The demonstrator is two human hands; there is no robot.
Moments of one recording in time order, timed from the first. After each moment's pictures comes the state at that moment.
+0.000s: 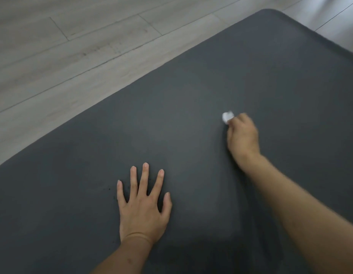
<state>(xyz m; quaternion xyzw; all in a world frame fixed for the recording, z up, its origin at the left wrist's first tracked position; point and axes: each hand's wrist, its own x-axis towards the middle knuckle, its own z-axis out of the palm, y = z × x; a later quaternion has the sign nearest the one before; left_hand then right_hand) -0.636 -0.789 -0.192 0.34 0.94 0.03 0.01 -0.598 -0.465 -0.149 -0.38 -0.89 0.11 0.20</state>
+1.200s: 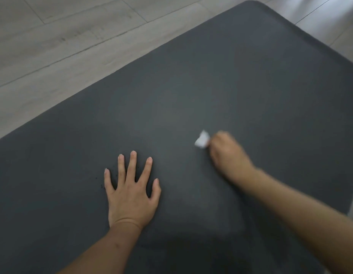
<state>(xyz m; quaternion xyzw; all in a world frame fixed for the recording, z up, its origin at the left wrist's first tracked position) -0.636 -0.788 -0.193 0.34 0.94 0.05 0.01 -0.532 -0.510 -0.150 -0.13 -0.98 0.06 0.15</state>
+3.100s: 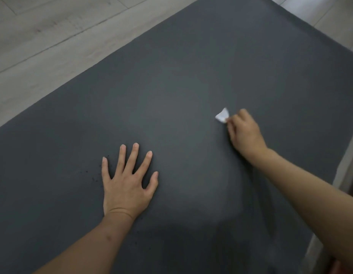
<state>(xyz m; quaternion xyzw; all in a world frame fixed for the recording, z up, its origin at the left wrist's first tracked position) -0.638 -0.788 -0.189 0.42 0.91 0.07 0.00 -0.491 -0.465 -0.141 -0.28 -0.94 0.05 0.18</state>
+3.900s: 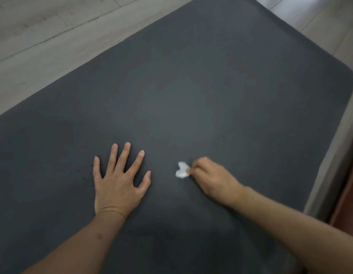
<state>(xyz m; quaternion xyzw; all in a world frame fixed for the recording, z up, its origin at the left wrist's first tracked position) -0.639 -0.787 -0.187 0.41 0.91 0.09 -0.01 -0.457 -0.572 -0.142 -0.04 -0.99 0.12 0.07</state>
